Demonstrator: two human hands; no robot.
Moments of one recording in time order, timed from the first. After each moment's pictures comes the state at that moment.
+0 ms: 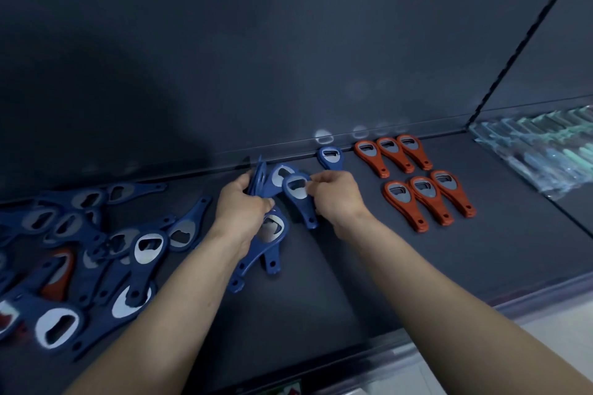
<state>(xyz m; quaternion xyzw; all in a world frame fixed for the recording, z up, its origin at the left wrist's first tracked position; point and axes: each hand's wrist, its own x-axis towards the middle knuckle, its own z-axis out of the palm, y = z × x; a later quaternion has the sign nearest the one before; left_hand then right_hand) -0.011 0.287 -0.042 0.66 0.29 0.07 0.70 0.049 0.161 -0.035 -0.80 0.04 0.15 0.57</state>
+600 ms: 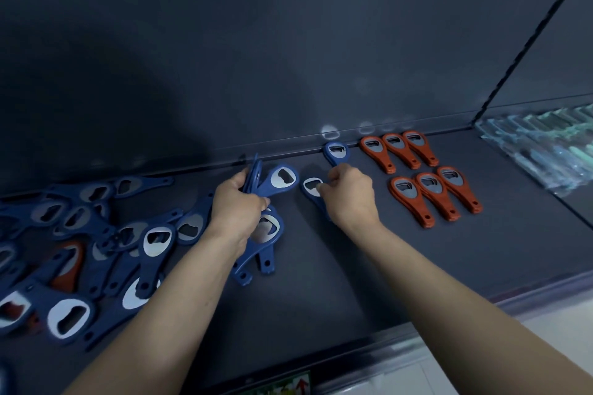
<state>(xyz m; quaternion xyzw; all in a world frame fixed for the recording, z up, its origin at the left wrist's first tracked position) -0.020 0.302 -0.047 0.66 0.31 0.06 0.68 0.040 0.153 -0.035 -0.93 -0.02 0.04 0.36</state>
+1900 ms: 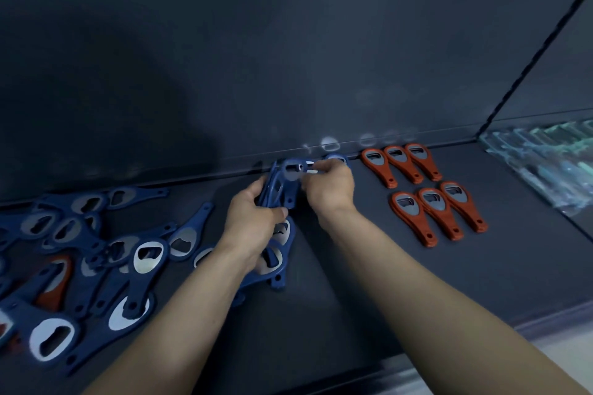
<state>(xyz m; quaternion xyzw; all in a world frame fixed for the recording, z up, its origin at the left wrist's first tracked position) -0.010 0.282 -0.044 0.66 0.27 0.05 0.70 0.074 0.192 -0.038 -0.80 0.08 0.09 0.59</state>
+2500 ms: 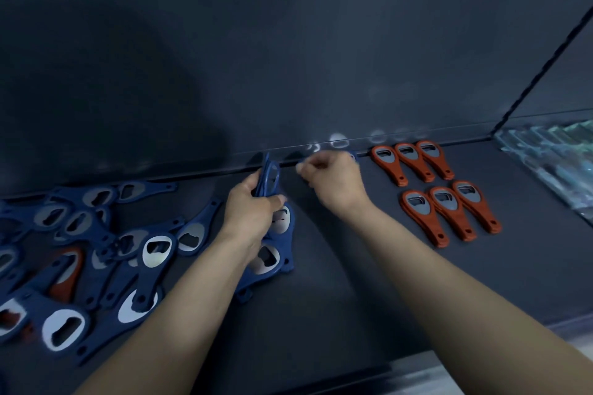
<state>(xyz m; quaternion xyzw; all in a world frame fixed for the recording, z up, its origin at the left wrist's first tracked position) -0.006 0.292 -0.045 0.65 0.29 0.09 0.70 0.073 0.182 -0.025 -0.86 -0.10 0.08 0.49</state>
